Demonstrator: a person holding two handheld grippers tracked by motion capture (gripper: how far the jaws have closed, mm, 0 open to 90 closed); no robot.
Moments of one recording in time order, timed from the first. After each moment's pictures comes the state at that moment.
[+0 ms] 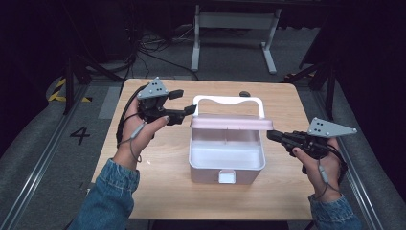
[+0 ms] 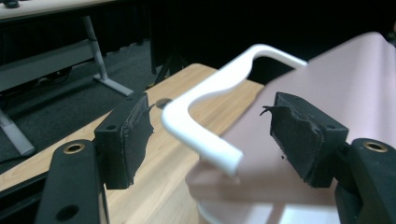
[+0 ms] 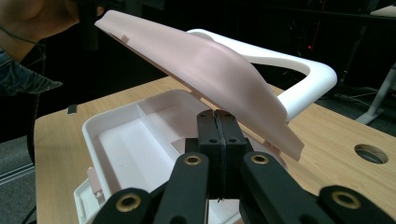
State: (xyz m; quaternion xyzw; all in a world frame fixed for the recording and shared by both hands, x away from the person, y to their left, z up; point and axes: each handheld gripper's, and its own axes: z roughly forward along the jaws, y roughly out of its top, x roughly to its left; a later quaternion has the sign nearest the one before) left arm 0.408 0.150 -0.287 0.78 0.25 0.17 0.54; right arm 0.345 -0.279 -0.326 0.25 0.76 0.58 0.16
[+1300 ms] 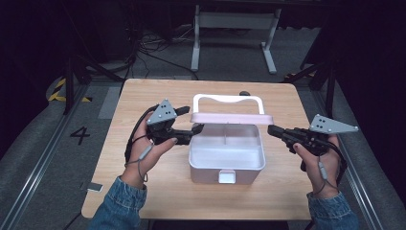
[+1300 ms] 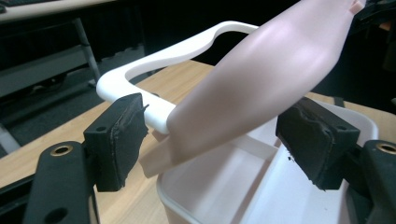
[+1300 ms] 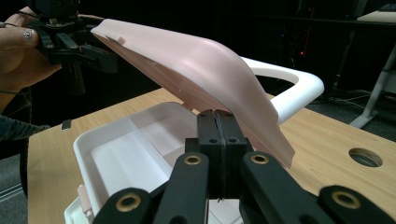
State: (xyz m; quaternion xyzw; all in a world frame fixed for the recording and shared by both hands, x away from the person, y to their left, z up) left arm 0.384 0.123 -0.323 0.78 0.23 0.18 0.55; right arm 0.351 -0.281 -0.325 0.27 0.74 0.59 0.17
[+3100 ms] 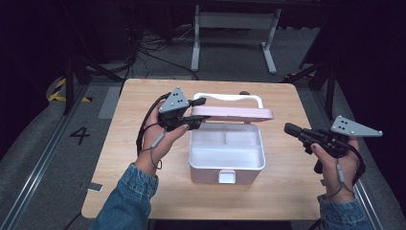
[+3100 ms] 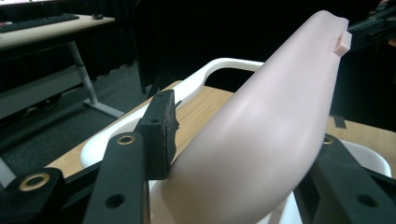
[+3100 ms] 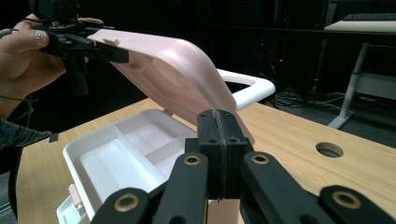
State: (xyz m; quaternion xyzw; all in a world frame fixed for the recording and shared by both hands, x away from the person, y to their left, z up) left arm 0.409 0.102 -0.303 0.77 0.21 0.17 0.57; right arm 0.340 -0.318 -0.318 0.30 0.71 0.60 0.19
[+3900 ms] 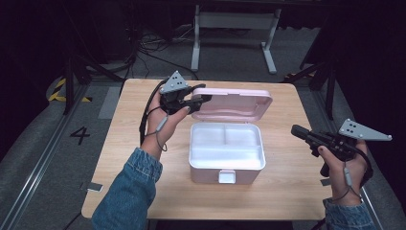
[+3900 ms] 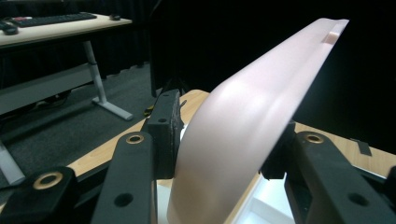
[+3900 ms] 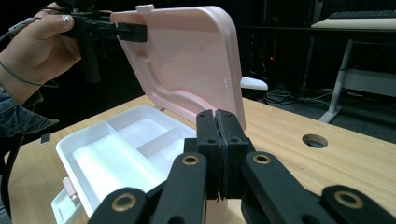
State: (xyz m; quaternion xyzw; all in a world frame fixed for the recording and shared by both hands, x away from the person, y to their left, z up) left arm 0.448 0.100 -0.297 0.75 0.24 0.18 0.58; right arm 0.333 -0.332 -0.320 0.32 0.71 0.60 0.20
